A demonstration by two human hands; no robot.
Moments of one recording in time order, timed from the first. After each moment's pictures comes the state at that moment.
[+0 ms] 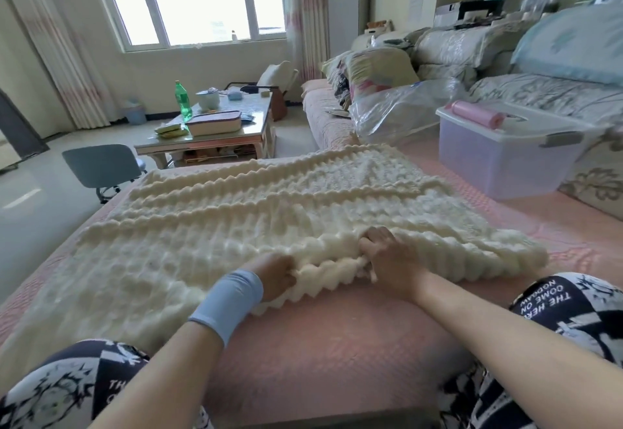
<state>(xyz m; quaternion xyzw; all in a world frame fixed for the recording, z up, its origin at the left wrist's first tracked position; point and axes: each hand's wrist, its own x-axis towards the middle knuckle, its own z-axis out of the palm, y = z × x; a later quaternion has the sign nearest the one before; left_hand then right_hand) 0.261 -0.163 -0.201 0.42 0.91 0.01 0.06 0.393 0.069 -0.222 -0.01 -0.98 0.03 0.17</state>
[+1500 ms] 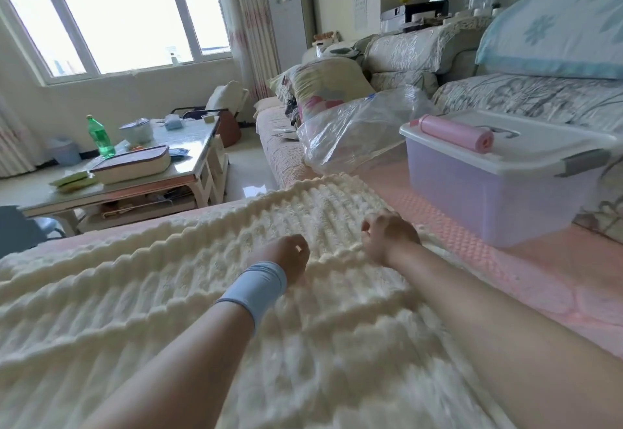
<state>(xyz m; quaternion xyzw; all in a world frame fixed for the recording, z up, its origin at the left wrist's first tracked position) 0.097 0.126 -0.188 0.33 0.94 0.08 0.01 0.204 0.310 -0.201 -0.29 -0.94 0.13 0.12</state>
